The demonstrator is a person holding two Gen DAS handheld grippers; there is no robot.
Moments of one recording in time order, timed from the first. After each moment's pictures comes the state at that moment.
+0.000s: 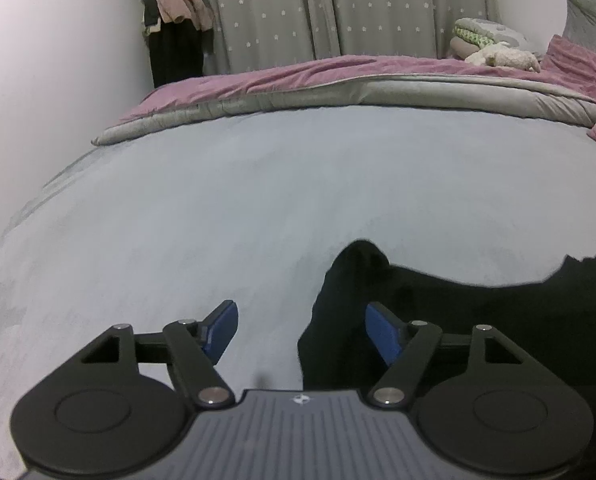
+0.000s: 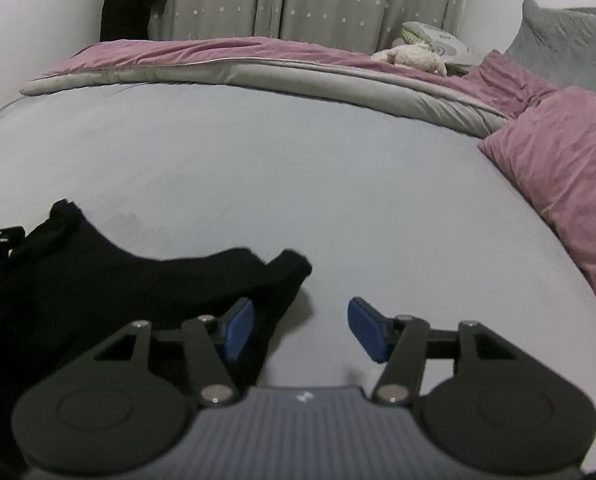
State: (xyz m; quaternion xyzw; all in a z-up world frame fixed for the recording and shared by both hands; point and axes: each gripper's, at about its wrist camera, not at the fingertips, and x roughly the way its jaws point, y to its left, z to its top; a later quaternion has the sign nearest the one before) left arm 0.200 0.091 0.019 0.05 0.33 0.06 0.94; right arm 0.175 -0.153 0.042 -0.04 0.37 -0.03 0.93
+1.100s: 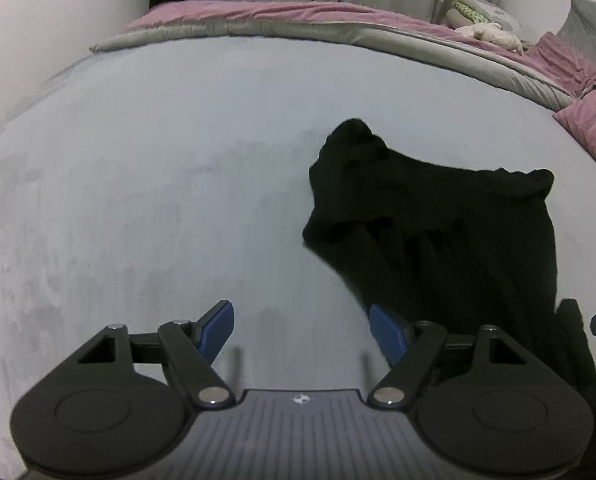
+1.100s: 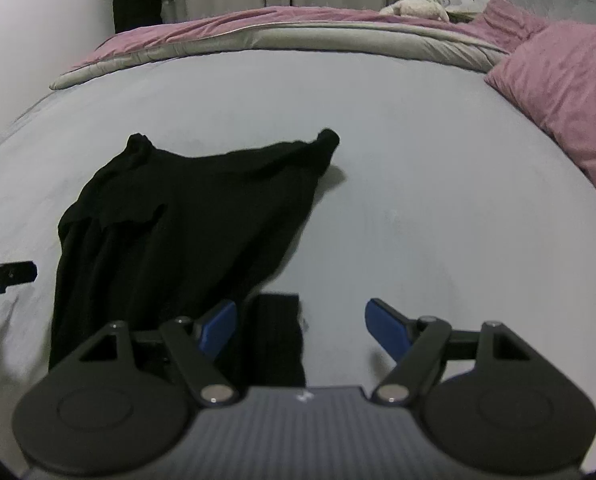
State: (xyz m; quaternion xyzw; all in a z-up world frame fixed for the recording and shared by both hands) left arm 0.075 0.133 0.018 -0.04 0.42 0.01 0.90; right arm 0.047 -0.155 0.040 0.02 0.42 0.01 0.91
